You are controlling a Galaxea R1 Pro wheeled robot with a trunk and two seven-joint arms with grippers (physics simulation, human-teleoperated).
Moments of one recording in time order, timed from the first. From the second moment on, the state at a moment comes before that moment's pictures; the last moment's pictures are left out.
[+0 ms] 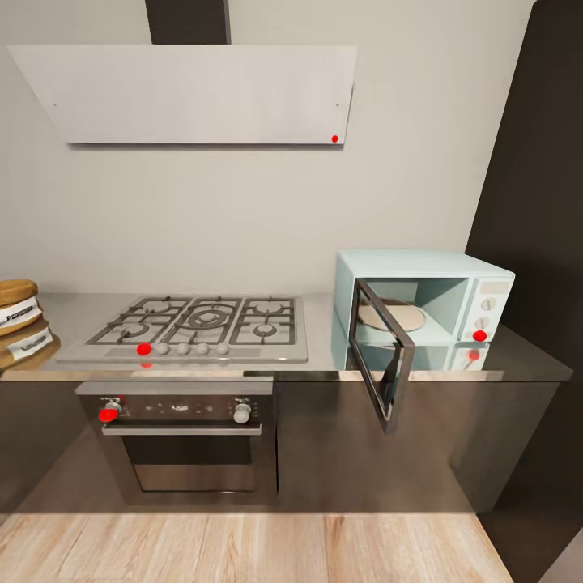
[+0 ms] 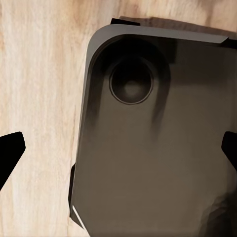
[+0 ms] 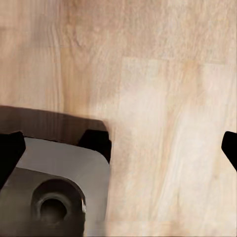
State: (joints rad) left arm 0.00 0.02 0.02 -0.05 0.15 -0.05 0.01; right arm -0.34 -0.29 -0.60 0.04 0.68 0.01 0.41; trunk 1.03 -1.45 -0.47
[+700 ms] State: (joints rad) left arm 0.00 -0.02 0.01 -0.05 0.15 -0.05 0.01; right arm -0.17 -0.07 -0.61 0.03 0.56 -0.14 0.07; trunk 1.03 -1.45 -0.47
